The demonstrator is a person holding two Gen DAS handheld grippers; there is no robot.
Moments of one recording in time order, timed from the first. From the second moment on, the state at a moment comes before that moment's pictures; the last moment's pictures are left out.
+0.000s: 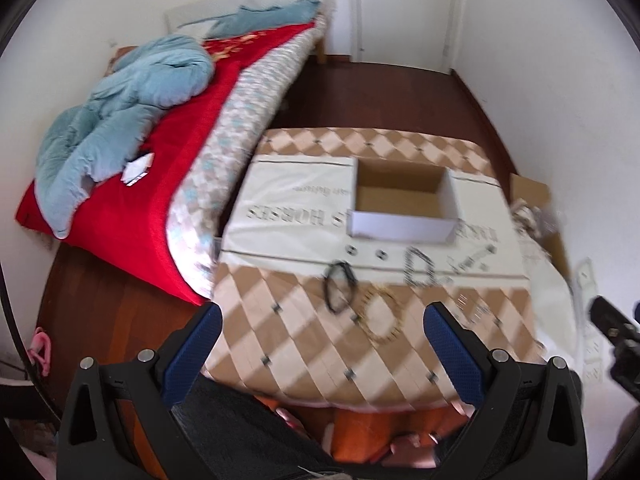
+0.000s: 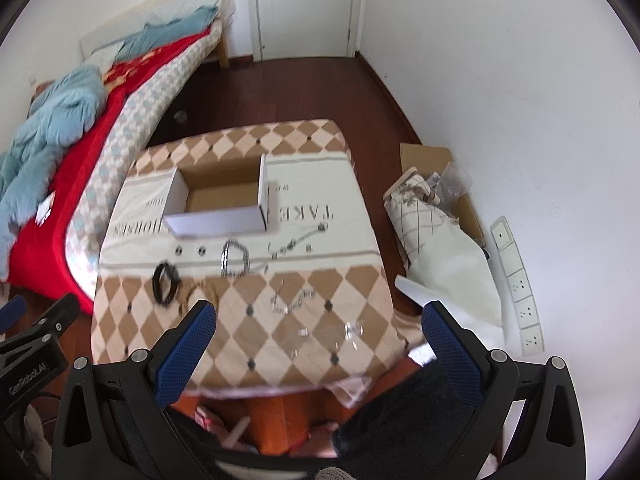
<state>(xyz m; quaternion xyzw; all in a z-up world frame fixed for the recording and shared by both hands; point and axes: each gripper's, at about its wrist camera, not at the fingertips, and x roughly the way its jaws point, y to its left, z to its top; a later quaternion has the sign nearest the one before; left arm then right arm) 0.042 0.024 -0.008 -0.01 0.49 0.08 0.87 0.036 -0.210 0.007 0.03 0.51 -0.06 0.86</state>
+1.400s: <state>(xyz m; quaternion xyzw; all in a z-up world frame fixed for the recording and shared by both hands) 0.163 0.076 -0.226 0.05 0.65 0.08 0.76 0.158 -0.094 -0.247 0.05 0.68 0.07 0.73</state>
